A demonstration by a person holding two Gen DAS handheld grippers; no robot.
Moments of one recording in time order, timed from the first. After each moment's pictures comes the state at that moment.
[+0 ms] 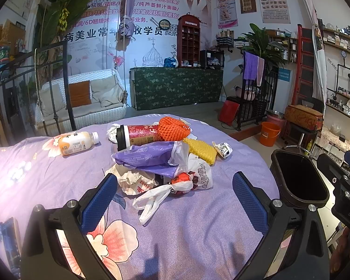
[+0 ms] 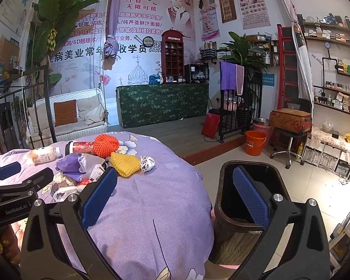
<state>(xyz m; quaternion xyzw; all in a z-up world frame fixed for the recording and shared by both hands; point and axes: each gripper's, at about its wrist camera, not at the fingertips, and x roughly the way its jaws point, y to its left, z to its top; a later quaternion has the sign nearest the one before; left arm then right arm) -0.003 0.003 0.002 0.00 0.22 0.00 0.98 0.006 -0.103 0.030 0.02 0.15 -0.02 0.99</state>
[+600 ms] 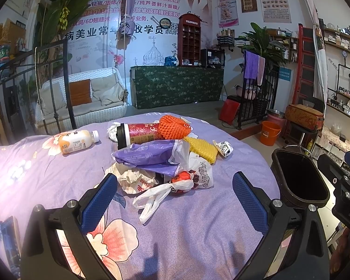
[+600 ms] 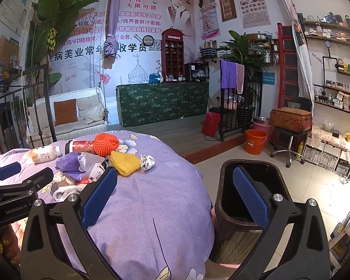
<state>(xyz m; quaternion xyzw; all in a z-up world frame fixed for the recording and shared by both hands) -0.003 0.004 0.002 0.00 0.22 0.00 0.98 0.006 -0.103 0.028 0.02 0.15 -0.02 0.99</state>
